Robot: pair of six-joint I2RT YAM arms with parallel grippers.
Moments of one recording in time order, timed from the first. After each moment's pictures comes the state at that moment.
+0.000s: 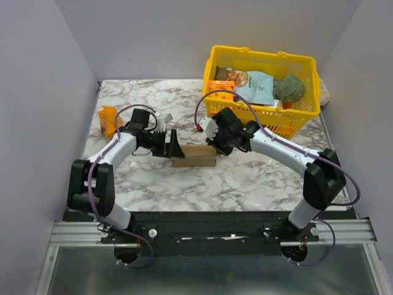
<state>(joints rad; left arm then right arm) -0.19 1.57 1.03 -0.51 0.81 -0.11 0.74 1.65 1.29 -0.63 -0.06 -0.37</state>
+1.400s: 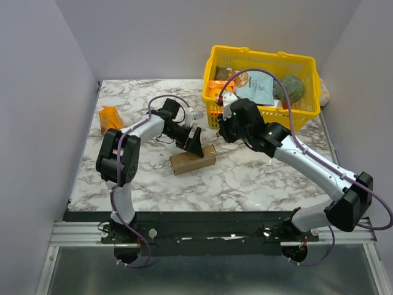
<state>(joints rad) -0.37 1.94 1.38 -0.65 0.89 0.15 0.75 1.40 1.32 -0.52 0.15 0.03</state>
